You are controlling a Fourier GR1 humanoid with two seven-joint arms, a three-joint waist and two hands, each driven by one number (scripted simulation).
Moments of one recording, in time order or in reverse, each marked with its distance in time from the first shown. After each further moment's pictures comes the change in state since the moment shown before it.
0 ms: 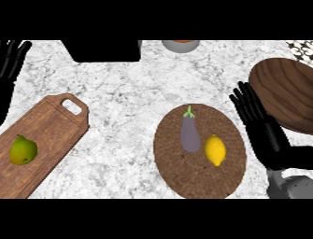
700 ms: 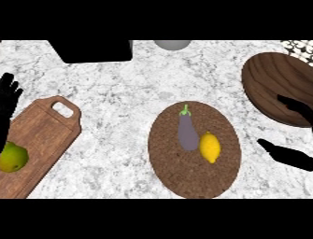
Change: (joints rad) left arm 0.191 -0.007 0.015 0.178 -0.076 0.163 0.170; right arm 0.099 -0.376 -0.017 -0.086 0.542 -0.285 0.256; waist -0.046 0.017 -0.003
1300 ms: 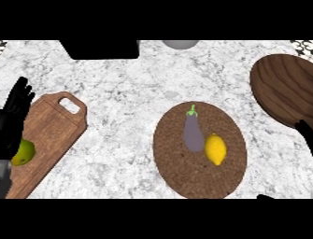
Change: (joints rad) left arm -0.002 -0.061 -0.036 -0.006 -0.066 0.043 0.041; right arm 0.261 -0.062 0.106 -0.513 0.474 -0.068 0.548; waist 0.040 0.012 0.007
